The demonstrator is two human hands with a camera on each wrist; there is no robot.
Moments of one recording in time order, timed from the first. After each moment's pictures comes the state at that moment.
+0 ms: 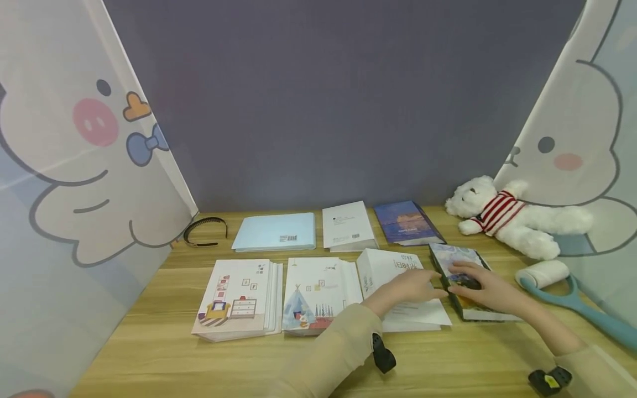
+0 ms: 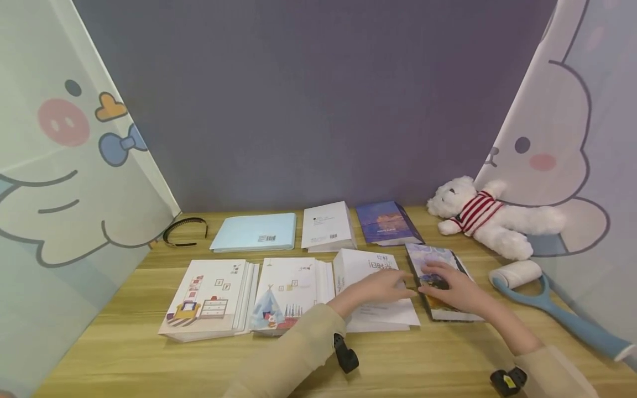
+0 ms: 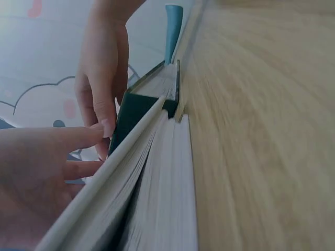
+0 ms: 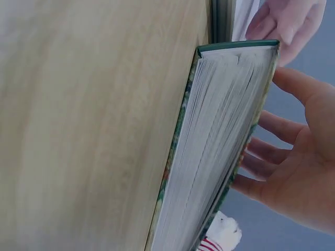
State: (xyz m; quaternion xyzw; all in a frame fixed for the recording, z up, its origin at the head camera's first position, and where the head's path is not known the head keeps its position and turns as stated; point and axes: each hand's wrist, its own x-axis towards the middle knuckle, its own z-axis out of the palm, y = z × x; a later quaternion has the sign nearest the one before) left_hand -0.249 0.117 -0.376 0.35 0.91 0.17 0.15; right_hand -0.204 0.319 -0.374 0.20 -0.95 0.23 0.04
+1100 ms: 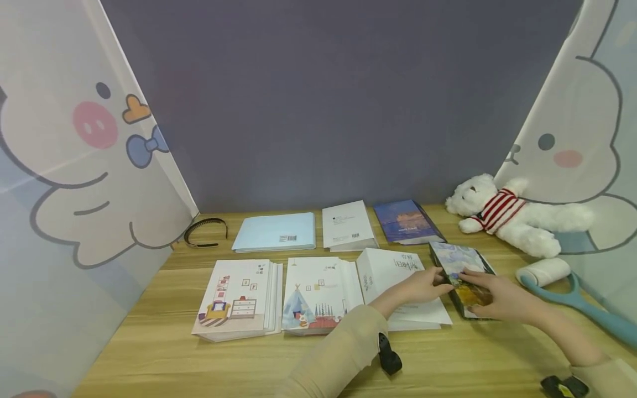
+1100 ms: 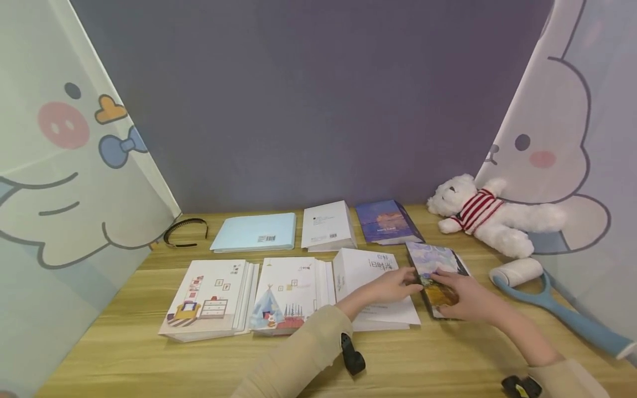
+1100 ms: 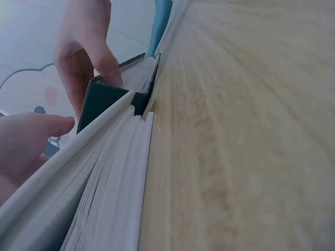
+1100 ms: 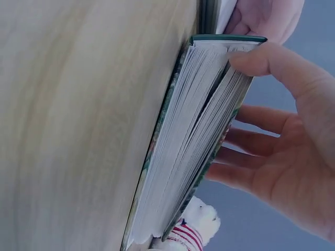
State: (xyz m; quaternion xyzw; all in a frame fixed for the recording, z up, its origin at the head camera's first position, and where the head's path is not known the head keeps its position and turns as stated) left_hand -0.253 0.128 -0.392 0.31 0.85 0.36 0.22; right_hand -0.190 0.330 -0.367 0.23 -0.96 0.16 -0.02
